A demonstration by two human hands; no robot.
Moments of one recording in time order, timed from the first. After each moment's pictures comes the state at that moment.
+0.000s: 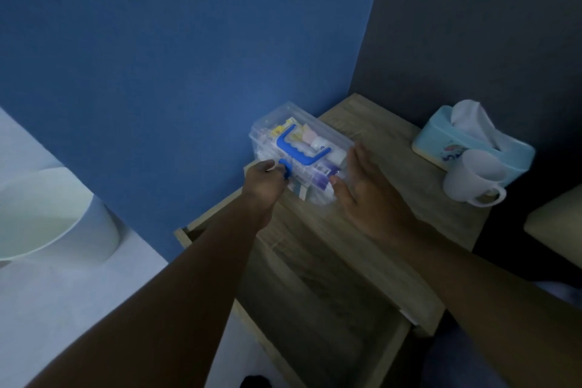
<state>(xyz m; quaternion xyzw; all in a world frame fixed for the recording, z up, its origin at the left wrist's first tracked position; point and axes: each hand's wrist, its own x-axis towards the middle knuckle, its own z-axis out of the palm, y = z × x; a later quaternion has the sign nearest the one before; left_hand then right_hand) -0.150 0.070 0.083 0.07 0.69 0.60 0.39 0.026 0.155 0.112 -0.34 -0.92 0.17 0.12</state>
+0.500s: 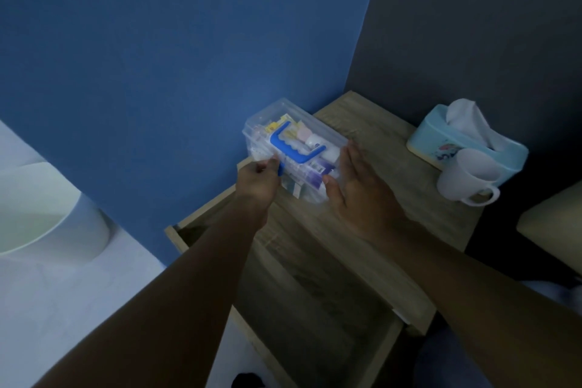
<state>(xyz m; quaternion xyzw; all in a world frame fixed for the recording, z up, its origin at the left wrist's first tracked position) -0.147 0.076 0.070 0.06 0.71 0.61 0.34 0.023 0.162 0.098 -0.35 -0.93 0.07 0.11</state>
